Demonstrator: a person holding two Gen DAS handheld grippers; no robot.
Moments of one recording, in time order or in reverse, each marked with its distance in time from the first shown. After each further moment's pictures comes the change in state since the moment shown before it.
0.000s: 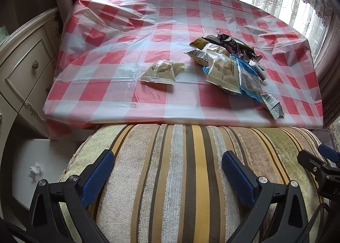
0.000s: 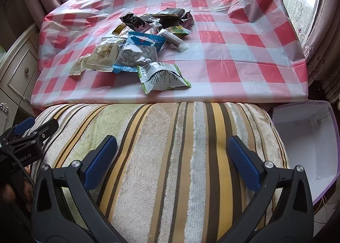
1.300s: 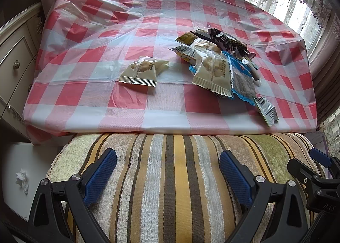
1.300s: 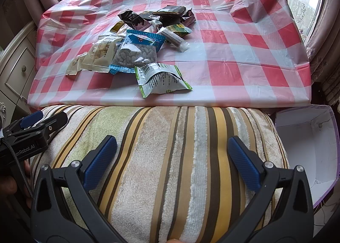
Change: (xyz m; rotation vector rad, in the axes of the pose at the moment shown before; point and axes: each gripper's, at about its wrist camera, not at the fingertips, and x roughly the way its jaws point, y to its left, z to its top) left arm 0.027 -0.012 0.016 -0.001 0.052 -0.084; right arm 0.014 0.000 0.008 -0.013 0.023 -0.005
